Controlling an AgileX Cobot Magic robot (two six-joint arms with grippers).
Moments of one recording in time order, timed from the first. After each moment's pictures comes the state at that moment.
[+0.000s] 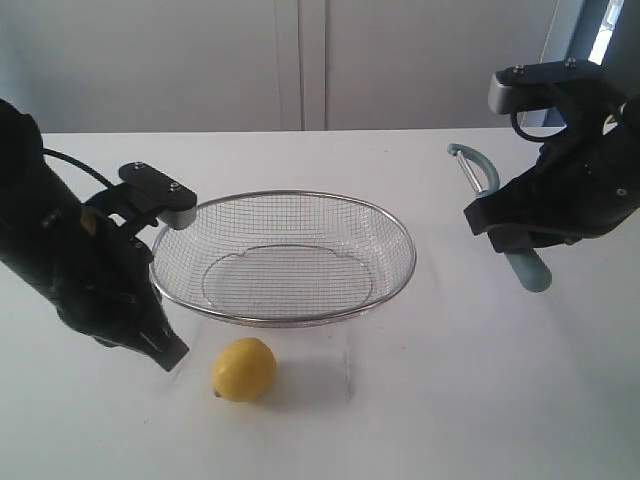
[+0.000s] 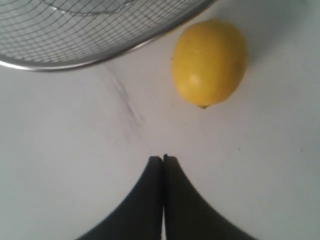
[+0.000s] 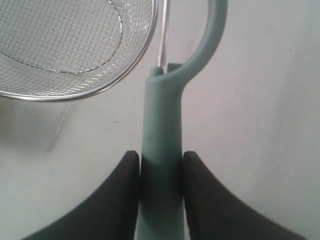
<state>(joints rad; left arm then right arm) -0.61 1.43 -0.94 -0.10 0.84 0.22 0.25 1.36 -1.02 0.18 0.83 -0.18</state>
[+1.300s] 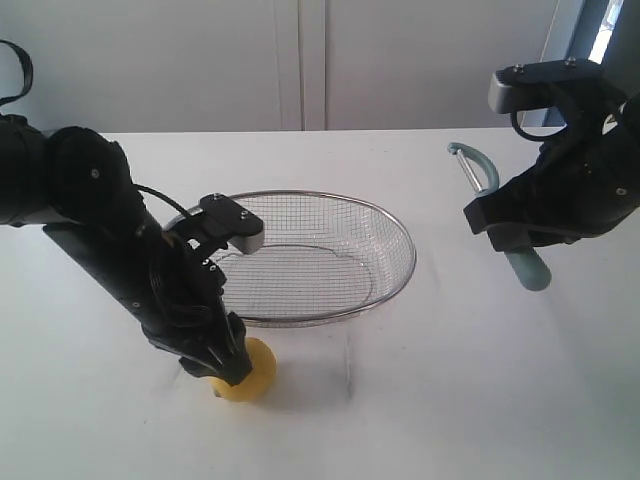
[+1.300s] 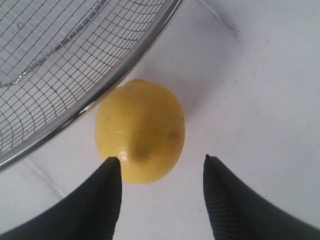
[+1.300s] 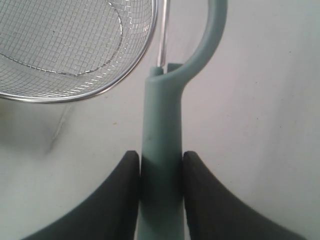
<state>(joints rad) -0.64 1.63 -0.99 -0.39 0.74 0.54 0.25 1.36 -1.02 0.18 0.83 -0.18</state>
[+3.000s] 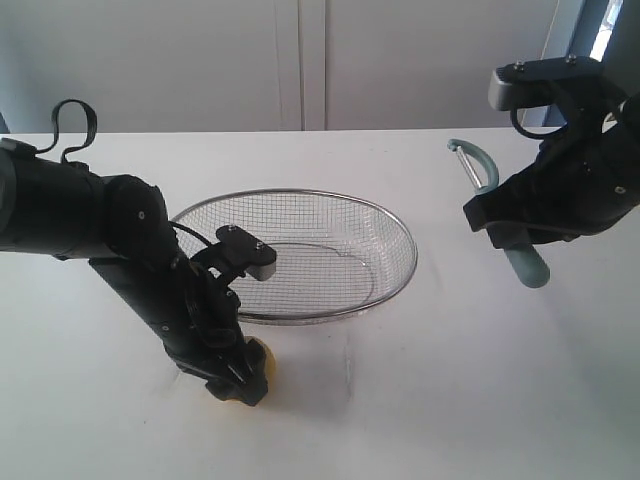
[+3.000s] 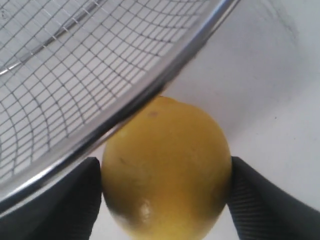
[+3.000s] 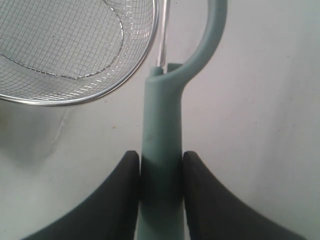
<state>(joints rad) -0.64 1.78 -0.99 -0.41 0.62 0.55 0.25 1.36 -1.02 0.18 0.81 -0.18</state>
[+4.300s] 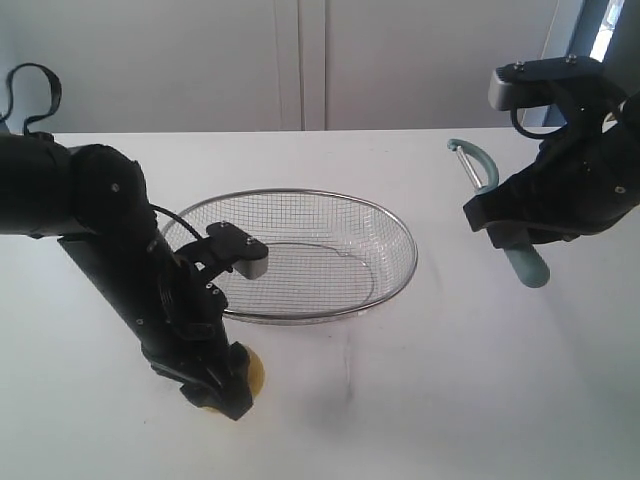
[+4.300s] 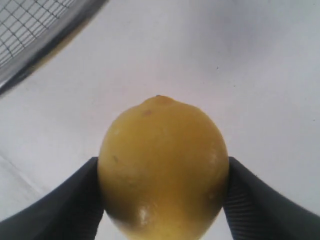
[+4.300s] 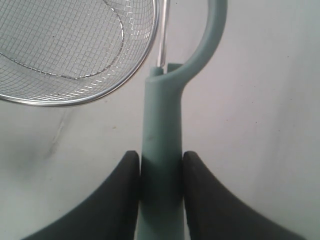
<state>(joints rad) -0.64 1.69 -1.00 -0.42 0.81 0.55 0.25 1.36 -1.02 0.18 0.81 -0.18</state>
